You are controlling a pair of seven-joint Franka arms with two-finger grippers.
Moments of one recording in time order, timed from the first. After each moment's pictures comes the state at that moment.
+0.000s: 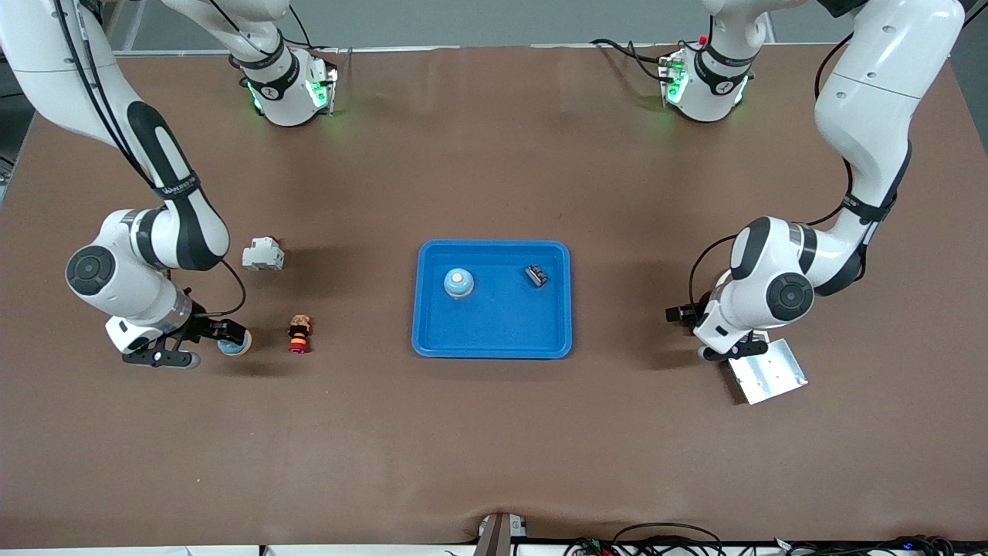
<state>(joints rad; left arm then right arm) 0.18 0.63 -0.37 -1.88 0.19 2.28 -0.40 -0.15 0.51 0.08 -1.97 -0.08 2.55 0.05</state>
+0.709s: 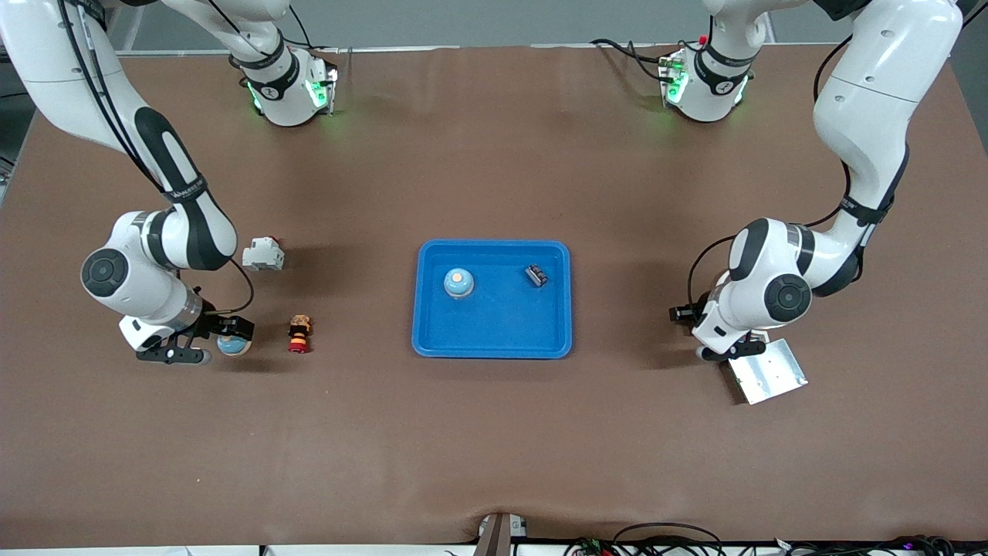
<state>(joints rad) 0.18 0.64 -0.37 -1.88 0.19 2.29 -0.40 -0.15 0.53 0.09 -1.99 -0.08 2.56 0.04</state>
